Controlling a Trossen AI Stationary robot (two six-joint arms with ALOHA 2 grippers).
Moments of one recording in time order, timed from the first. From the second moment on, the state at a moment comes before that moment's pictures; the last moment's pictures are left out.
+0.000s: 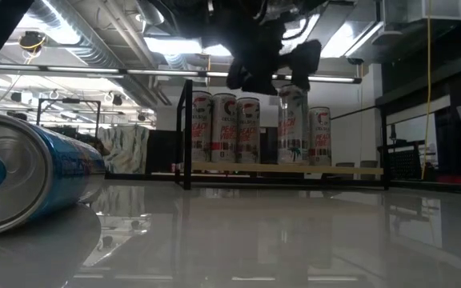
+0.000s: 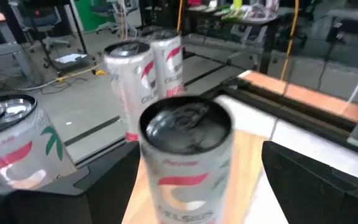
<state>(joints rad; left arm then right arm) 0.03 2.03 1.45 0.25 -0.79 -0.23 -0.23 1.51 1.98 -1.26 0.25 0.06</state>
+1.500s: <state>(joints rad) -0.17 1.44 1.45 -0.69 -0.78 -0.34 -0.40 1.76 1.99 -1.43 -0.07 0.50</state>
